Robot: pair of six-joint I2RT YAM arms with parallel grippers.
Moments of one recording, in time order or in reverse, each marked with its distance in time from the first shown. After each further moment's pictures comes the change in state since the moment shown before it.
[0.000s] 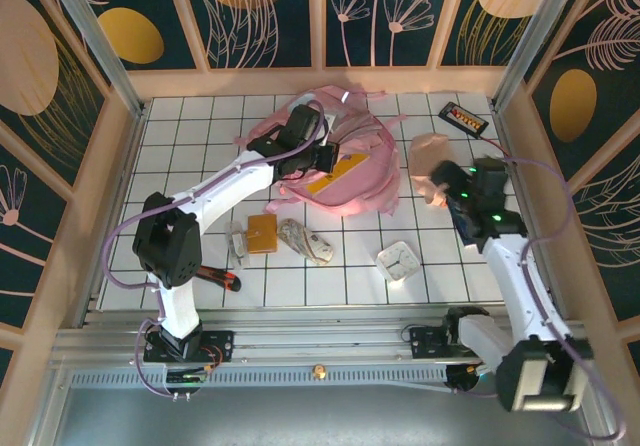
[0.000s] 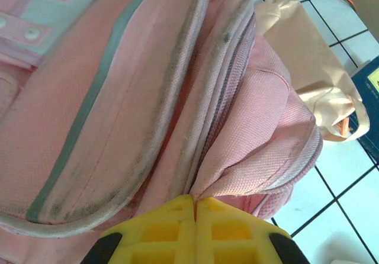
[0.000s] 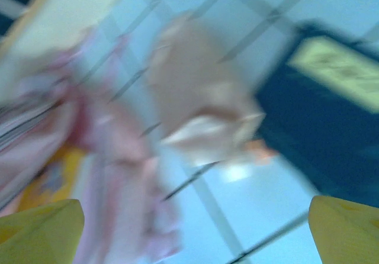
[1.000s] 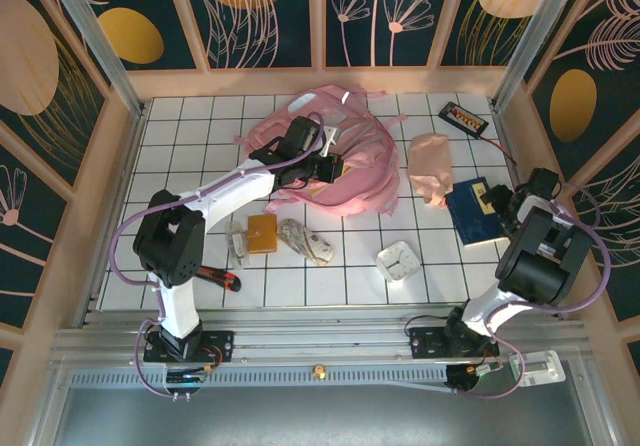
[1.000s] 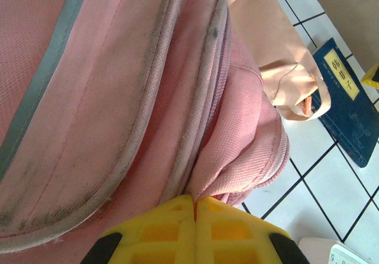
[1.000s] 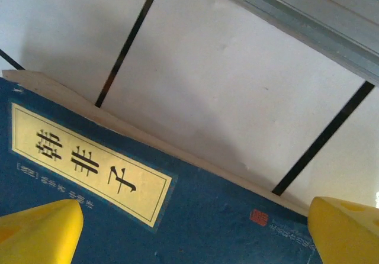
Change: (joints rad) left arm 0.008 0.008 -0.118 0.143 0.160 -0.039; right arm -0.448 0.644 0.113 0.134 -0.191 -0.192
